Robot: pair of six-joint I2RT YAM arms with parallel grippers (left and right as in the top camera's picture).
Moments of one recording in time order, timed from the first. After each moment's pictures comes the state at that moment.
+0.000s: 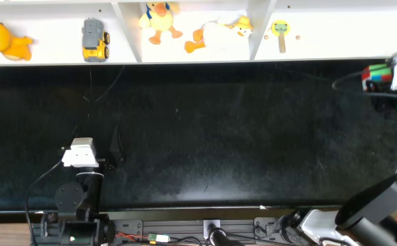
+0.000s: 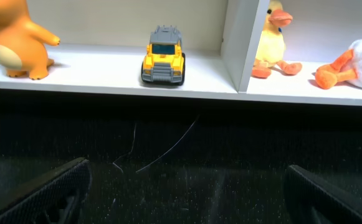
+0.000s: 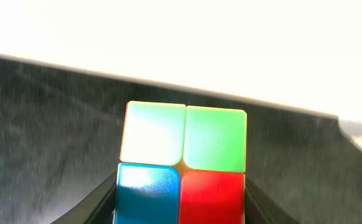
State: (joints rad) left arm -0.01 0.01 0.01 -0.08 0.00 -0.05; right arm -0.69 1.62 1.28 -0.57 -0.51 -0.73
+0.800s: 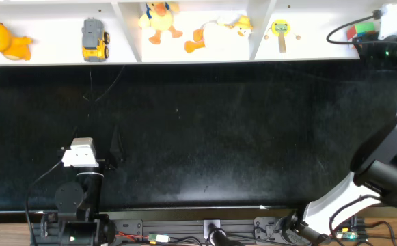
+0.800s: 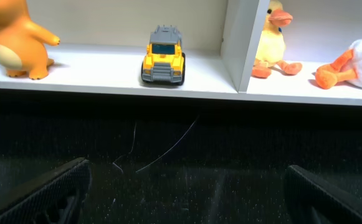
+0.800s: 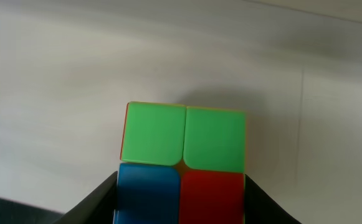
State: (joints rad) left arm -0.01 0.01 0.01 -0.08 0.00 -0.05; right arm -0.51 2.02 1.73 -0.64 -0.47 -0.60
